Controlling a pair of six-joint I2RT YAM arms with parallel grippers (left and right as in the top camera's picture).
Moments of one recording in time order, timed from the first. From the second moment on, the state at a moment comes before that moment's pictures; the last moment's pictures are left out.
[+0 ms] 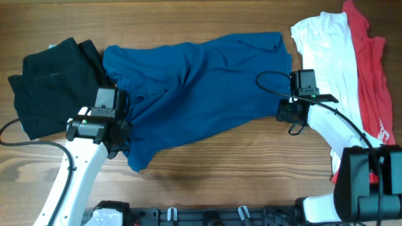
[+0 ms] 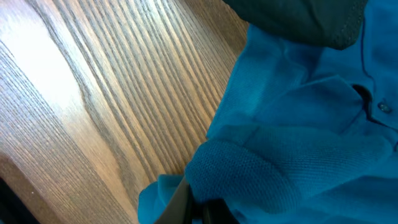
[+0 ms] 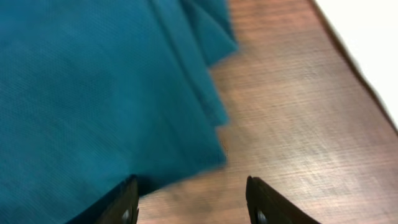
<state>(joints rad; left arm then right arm) -0.12 1.20 0.88 -1.07 -0.24 -1.16 0.05 1.62 0.83 -0.48 0.13 0.20</state>
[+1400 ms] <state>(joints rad) -0.12 1.19 0.89 -1.07 -0.24 -1.06 0.05 1.58 0.89 -0.85 0.02 0.25</state>
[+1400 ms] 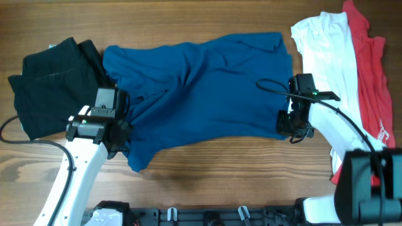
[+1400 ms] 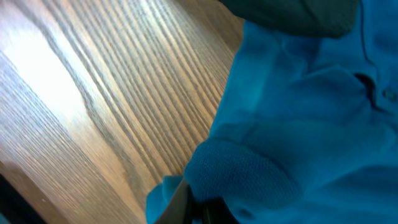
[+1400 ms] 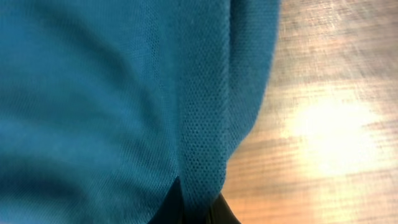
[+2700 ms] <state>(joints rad) -0.12 0.92 1.56 -1.15 -0.28 -0.70 0.05 1.10 1.75 -1.26 0.26 0.27</state>
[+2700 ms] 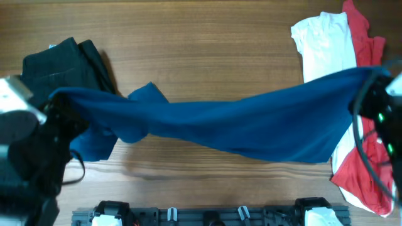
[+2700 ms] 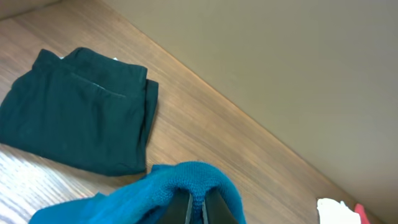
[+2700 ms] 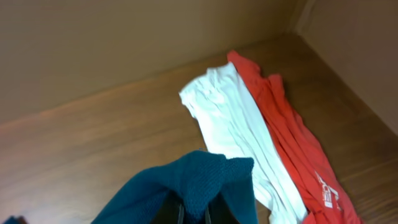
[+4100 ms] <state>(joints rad) -0.01 1.74 1.93 -1.54 0.04 -0.53 -0.11 1.92 1.98 -1.40 0.08 0.15</state>
